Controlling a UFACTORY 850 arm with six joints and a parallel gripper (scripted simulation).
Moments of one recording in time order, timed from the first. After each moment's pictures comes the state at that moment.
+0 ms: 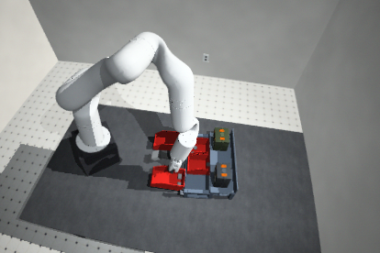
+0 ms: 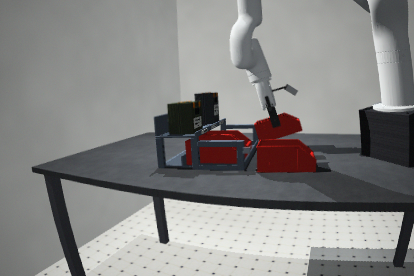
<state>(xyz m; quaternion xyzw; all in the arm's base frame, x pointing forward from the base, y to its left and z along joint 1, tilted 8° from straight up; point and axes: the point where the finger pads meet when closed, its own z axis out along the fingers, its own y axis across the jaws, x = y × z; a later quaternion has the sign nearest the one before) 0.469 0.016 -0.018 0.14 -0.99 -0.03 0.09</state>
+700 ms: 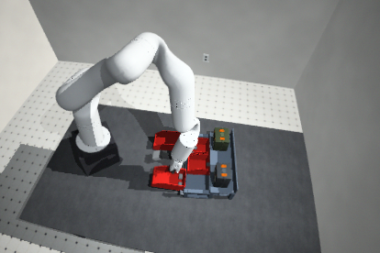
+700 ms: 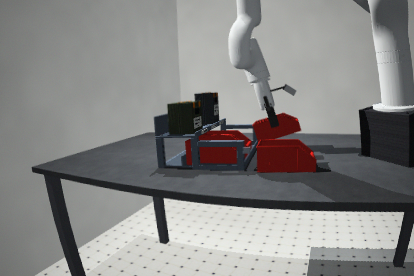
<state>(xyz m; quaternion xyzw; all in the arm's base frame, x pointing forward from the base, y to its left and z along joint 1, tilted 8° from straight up) 0.474 0.018 -0.018 0.14 -0.99 -0.03 0.09</state>
